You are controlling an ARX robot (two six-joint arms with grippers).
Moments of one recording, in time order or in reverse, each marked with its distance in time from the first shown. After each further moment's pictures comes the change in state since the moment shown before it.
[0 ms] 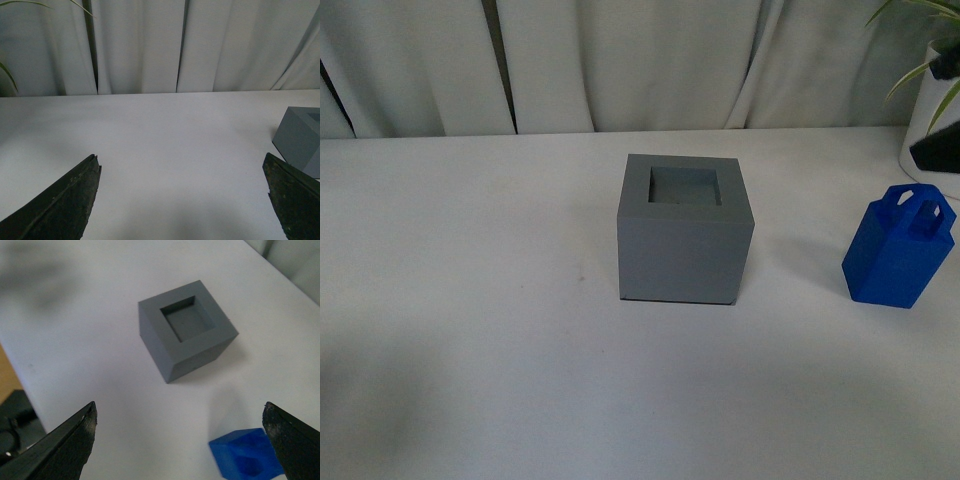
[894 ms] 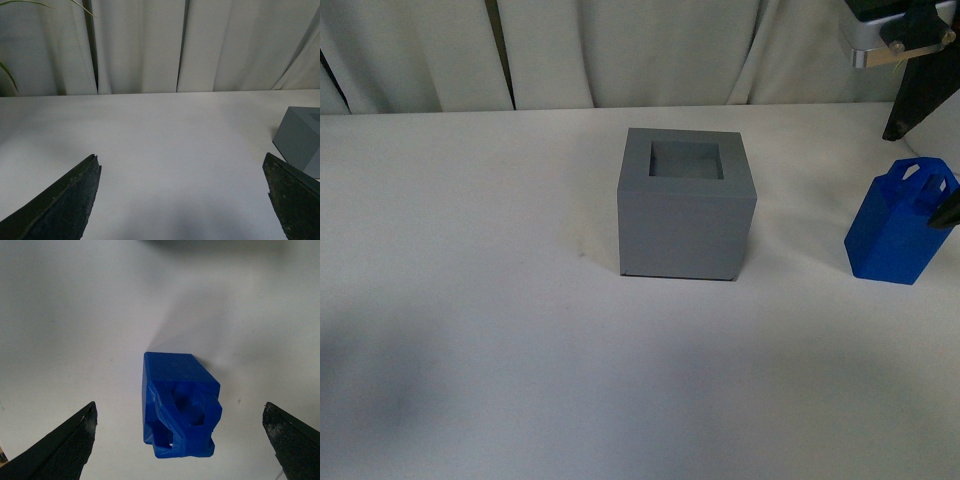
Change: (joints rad) left arm 0.000 0.000 0.000 0.000 0.000 0.000; right arm 0.042 0.557 0.570 -0.510 0.469 -0.587
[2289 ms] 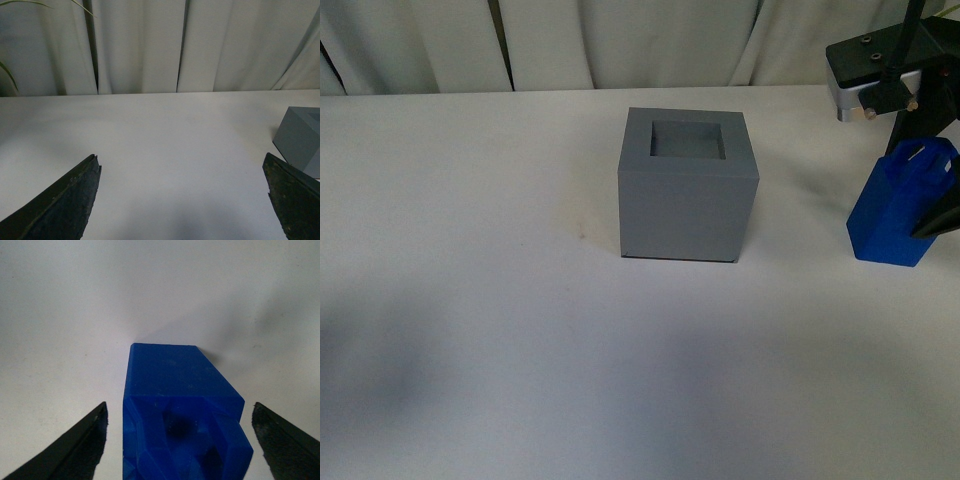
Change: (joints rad) left arm 0.000 0.000 0.000 0.000 0.000 0.000; right arm -0.013 0.069 -0.058 0.108 0.061 -0.014
